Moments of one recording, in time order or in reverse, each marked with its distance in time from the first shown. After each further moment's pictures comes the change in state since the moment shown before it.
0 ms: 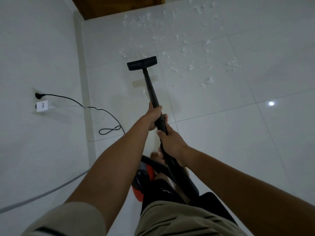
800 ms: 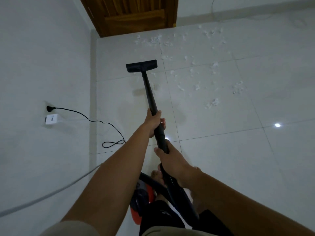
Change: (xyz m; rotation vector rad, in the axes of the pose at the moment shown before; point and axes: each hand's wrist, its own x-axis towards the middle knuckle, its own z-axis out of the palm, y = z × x) left_hand 0.010 0.065 -0.002 -0.108 0.057 0.087; right_hand 0.012 -0.037 -0.011 -0.004 -0.071 0.030
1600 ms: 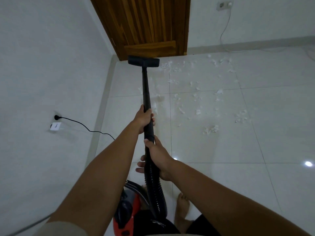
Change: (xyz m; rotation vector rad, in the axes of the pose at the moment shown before) left_hand -0.034 0.090 0.126 0.049 0.181 0.257; right_hand -0.009 -0.076 -0.134 0.205 -0.264 -0.023
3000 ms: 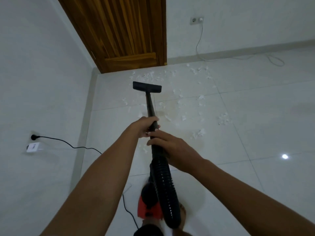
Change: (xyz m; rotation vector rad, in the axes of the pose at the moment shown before) left_hand 0.012 0.015 0.022 0.262 -0.275 -0.156; right_hand -0.007 -0.028 -0.075 -1.420 0.147 -1.177
